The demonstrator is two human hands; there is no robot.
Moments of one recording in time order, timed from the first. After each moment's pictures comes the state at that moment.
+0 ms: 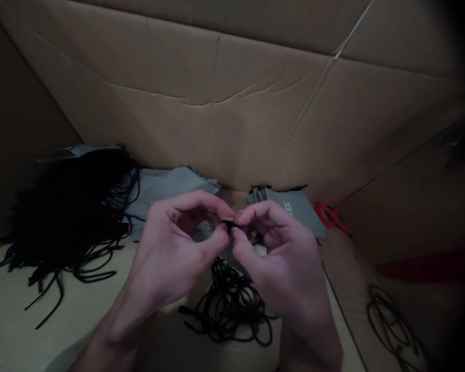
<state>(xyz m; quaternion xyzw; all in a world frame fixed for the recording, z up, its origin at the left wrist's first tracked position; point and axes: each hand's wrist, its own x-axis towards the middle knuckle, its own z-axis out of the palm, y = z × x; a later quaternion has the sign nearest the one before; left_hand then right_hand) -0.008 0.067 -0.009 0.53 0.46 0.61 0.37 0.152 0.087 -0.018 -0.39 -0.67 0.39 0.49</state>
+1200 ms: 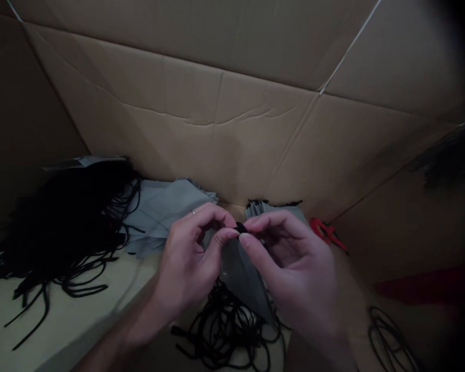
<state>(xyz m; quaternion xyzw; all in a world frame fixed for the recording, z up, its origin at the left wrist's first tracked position) 0.006 0.075 -0.026 0.59 0.44 0.62 0.26 0.166 0.089 -0.010 -0.37 -0.66 0.39 0.53</state>
